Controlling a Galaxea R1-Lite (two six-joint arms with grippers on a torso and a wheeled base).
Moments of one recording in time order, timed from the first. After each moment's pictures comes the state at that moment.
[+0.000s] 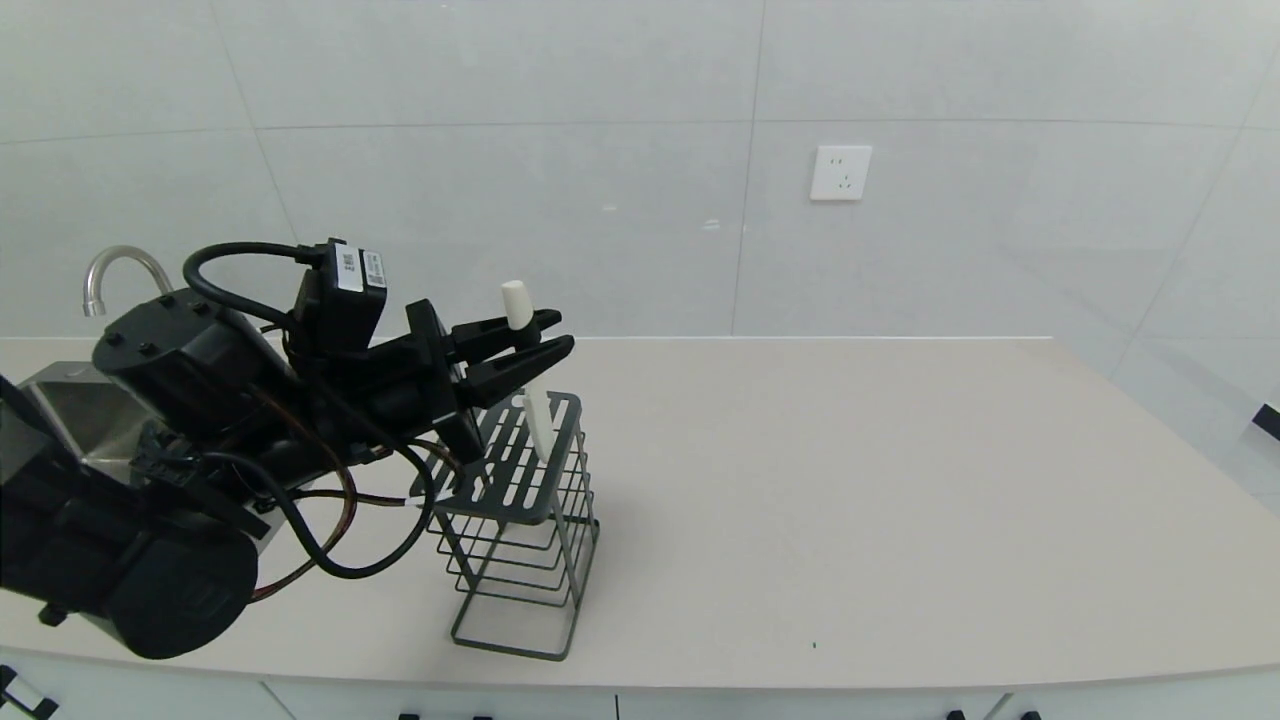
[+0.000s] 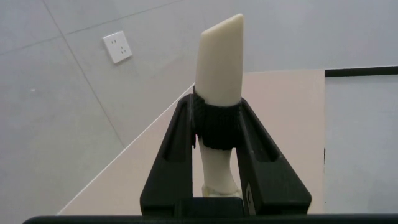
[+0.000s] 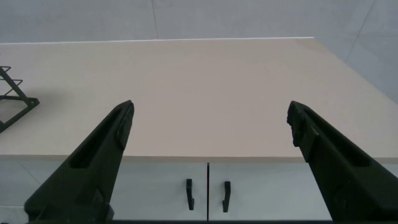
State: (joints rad) left arm -0.36 1.80 -0.59 -1.49 -0.79 0.09; right arm 0.00 0.00 0.00 0.00 0.03 0.02
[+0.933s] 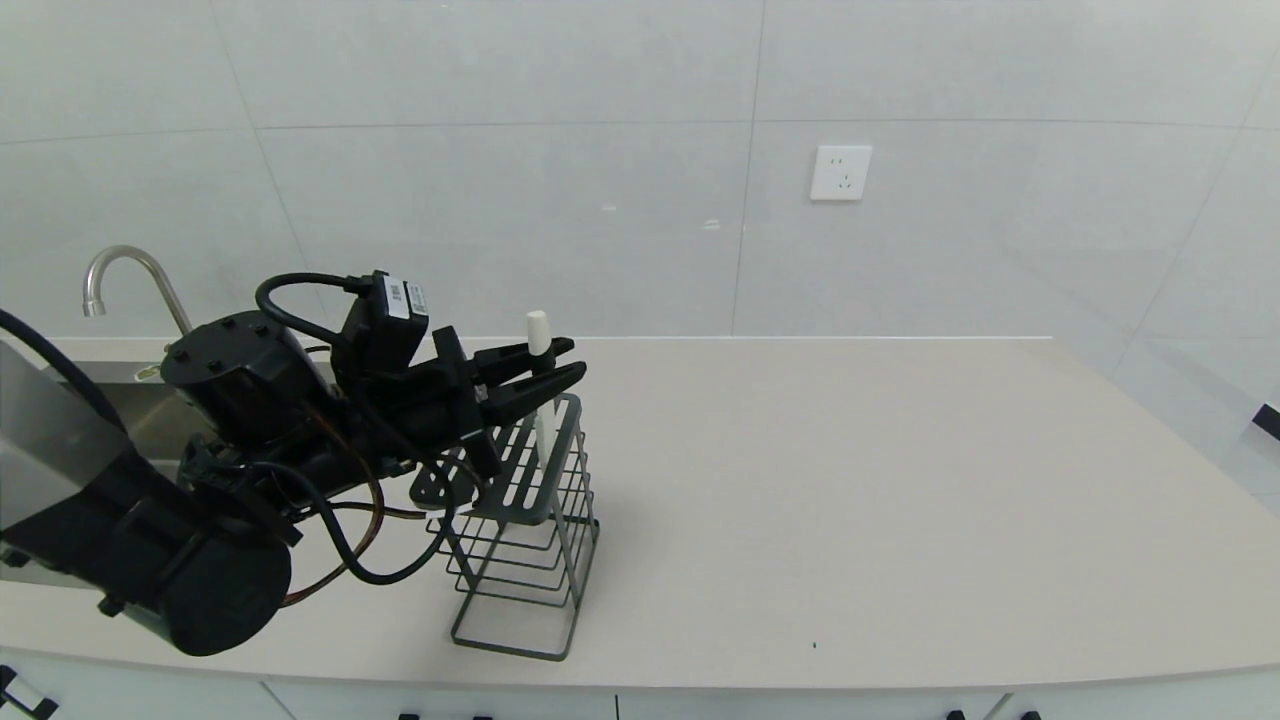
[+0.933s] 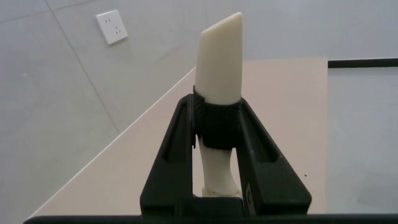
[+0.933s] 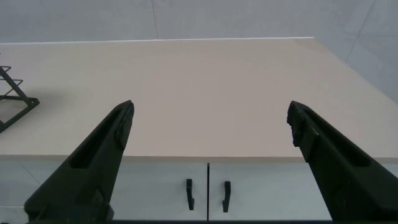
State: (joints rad) left arm -0.36 1.88 -0.59 -1.51 -0.79 0.10; right arm 0.00 0.00 0.00 0.00 0.03 0.02
